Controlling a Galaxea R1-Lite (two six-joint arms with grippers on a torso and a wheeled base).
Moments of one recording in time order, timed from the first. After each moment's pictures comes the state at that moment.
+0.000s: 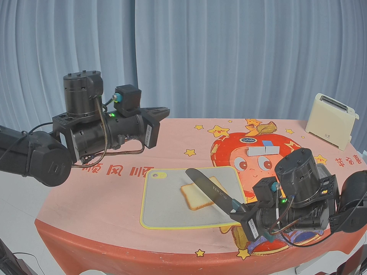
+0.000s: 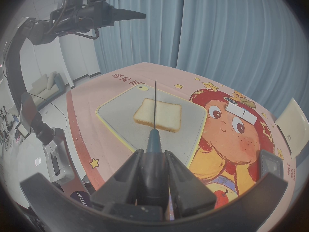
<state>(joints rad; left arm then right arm) -0.49 1.77 -1.04 -0.59 -0.20 0.22 0.85 1.65 -0.73 -0.15 -0.16 0.11</state>
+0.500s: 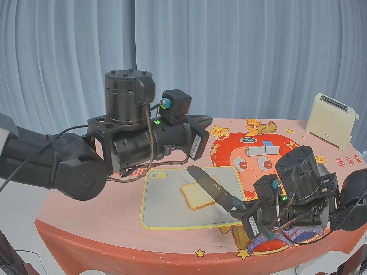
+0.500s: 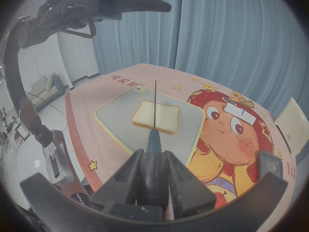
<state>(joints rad) -0.70 1.85 -1.16 -0.54 -0.08 0.19 0.83 1.65 -0.74 -0.15 -0.16 0.11</state>
